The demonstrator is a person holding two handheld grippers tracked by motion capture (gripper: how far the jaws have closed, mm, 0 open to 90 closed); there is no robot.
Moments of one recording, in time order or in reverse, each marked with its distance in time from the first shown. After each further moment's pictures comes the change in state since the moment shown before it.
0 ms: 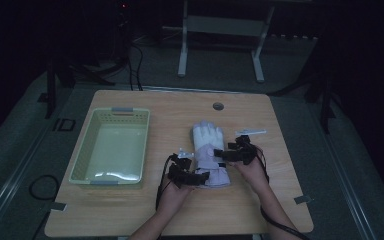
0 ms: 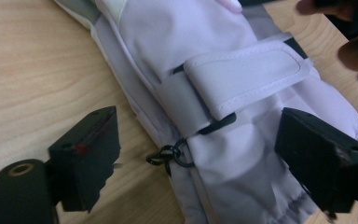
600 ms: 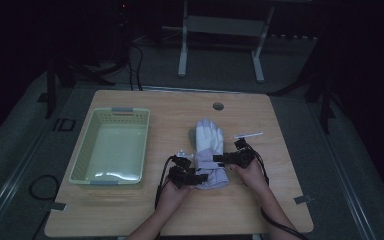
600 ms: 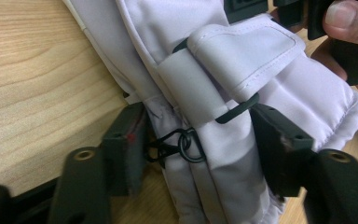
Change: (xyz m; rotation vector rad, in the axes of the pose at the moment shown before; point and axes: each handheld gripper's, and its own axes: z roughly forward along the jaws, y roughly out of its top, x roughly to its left) left arm 0.011 -0.003 0.011 0.068 -0.071 -0.030; right arm -0.019 -0.015 0.021 0.124 0.216 0.123
